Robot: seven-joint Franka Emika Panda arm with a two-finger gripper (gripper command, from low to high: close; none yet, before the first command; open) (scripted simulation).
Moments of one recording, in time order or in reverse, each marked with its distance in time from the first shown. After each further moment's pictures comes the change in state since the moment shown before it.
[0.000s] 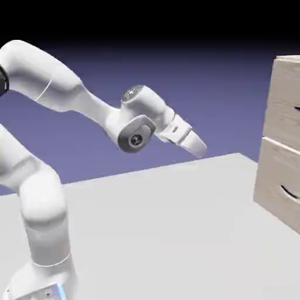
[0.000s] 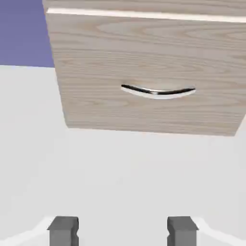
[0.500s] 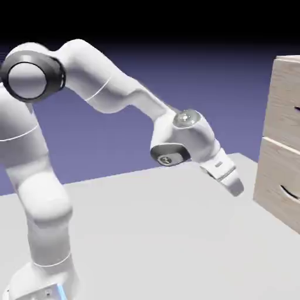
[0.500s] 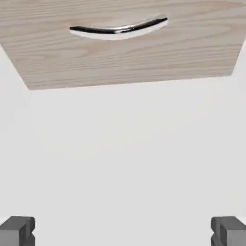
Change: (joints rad) arm 0.200 0.421 -0.366 0.279 0.617 -0.123 -0.652
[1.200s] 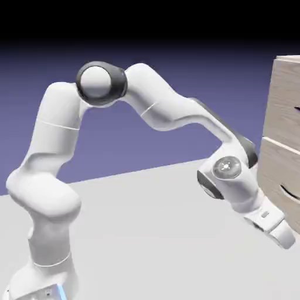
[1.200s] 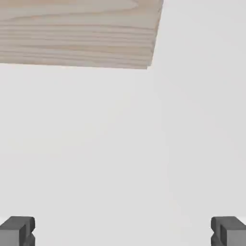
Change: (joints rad) arm 0.279 0.589 -0.512 0.390 0.864 -0.172 -0.913
